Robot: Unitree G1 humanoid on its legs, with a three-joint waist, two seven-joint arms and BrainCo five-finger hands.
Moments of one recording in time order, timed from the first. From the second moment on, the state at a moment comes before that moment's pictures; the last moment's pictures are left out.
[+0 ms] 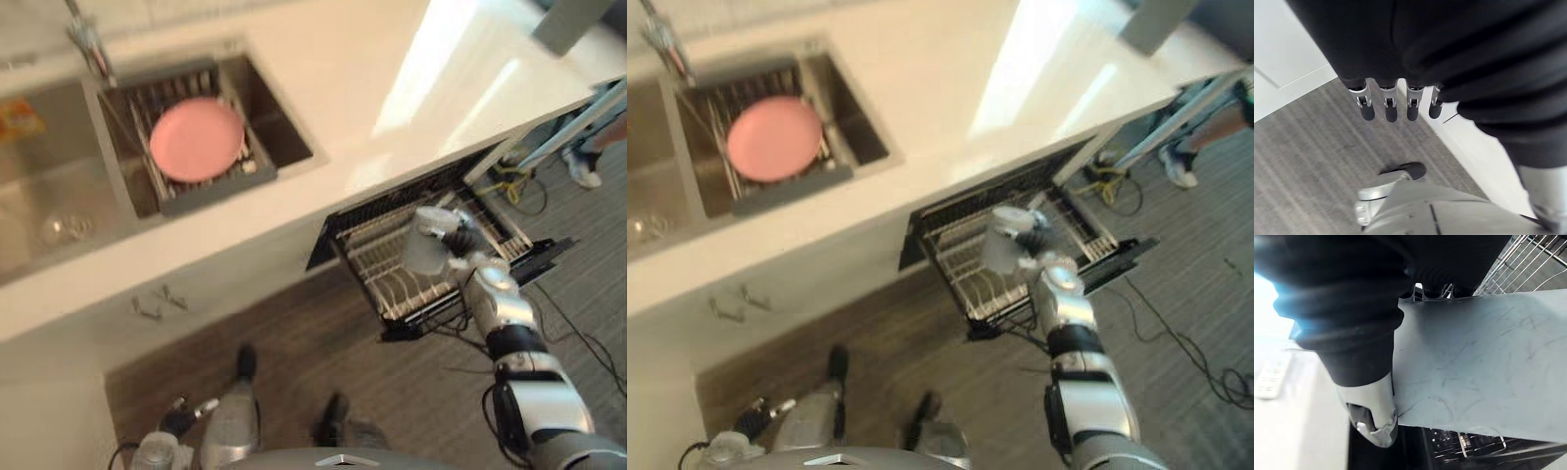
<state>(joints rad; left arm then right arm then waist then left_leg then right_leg) 0.10 0.25 -0.07 0.89 0.00 0.04 0.02 -0.60 -0.53 -0.08 0.74 0.42 0.02 0.02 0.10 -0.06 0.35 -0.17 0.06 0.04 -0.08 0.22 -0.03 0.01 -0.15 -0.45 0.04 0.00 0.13</state>
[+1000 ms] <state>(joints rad) -0.18 0.14 0.05 0.91 -0.16 0.25 0.20 -0.92 -0.58 0.07 0.87 0.18 0.14 -0.17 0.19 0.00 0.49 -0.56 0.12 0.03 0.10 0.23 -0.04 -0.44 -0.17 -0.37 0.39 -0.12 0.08</state>
